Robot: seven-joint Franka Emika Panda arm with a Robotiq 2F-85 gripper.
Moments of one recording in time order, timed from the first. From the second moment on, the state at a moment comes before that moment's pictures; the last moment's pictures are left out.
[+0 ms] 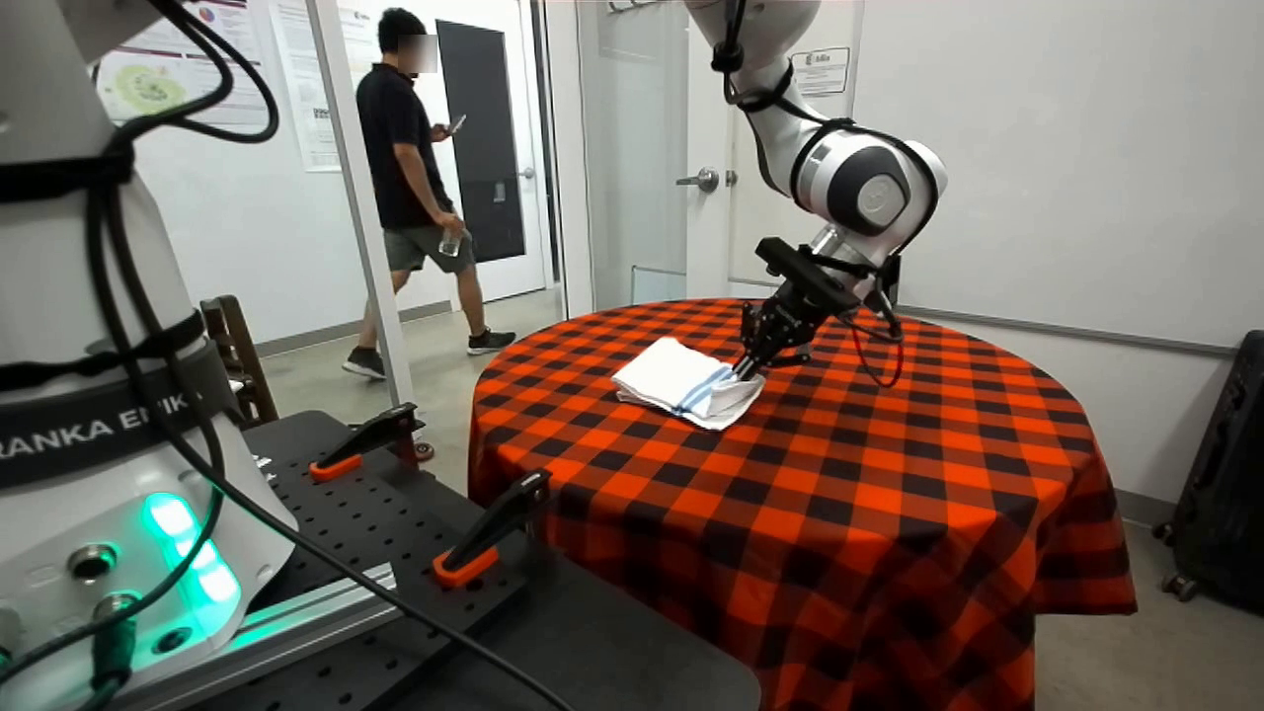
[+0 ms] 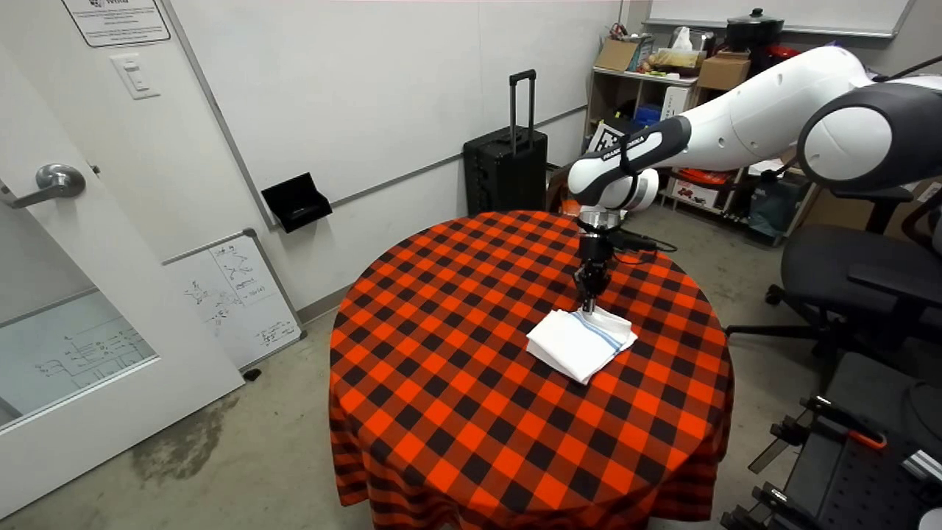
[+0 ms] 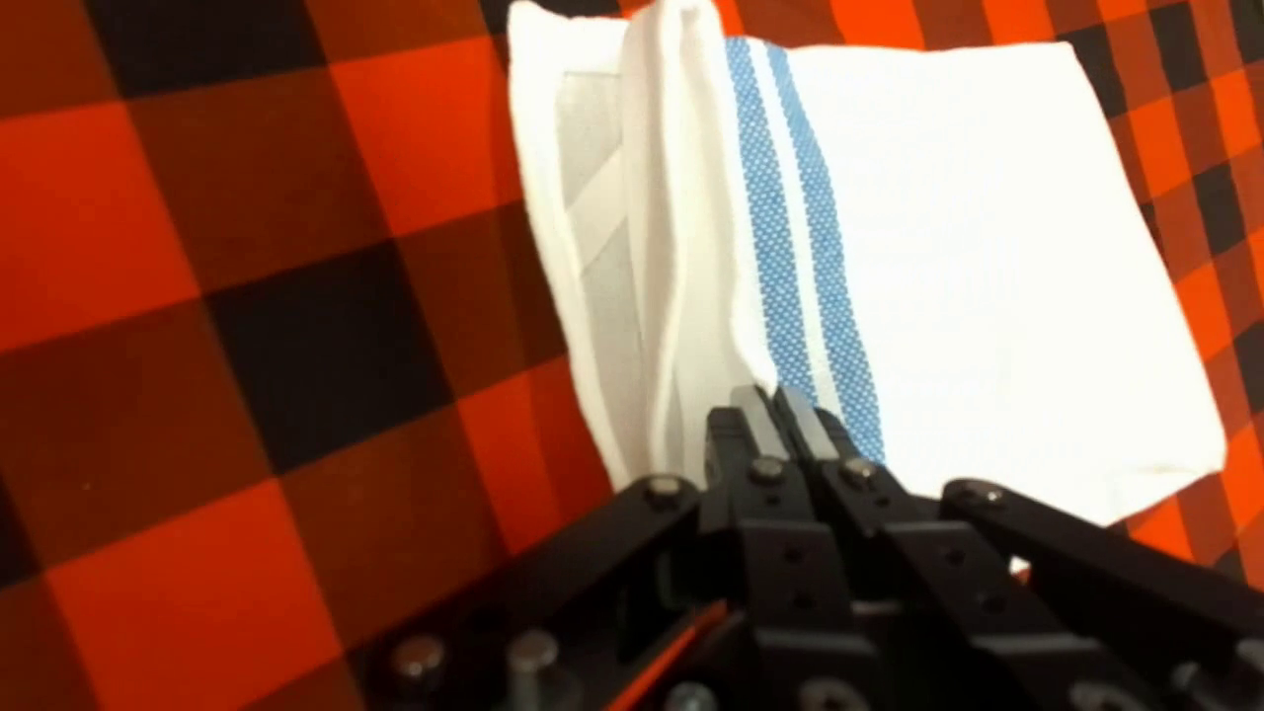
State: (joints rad) arm -0.36 1.07 0.09 -1.25 0.29 1.81 -0.36
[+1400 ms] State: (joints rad) arm -0.16 0.50 -0.03 -1.37 -0.17 1.80 -0.36
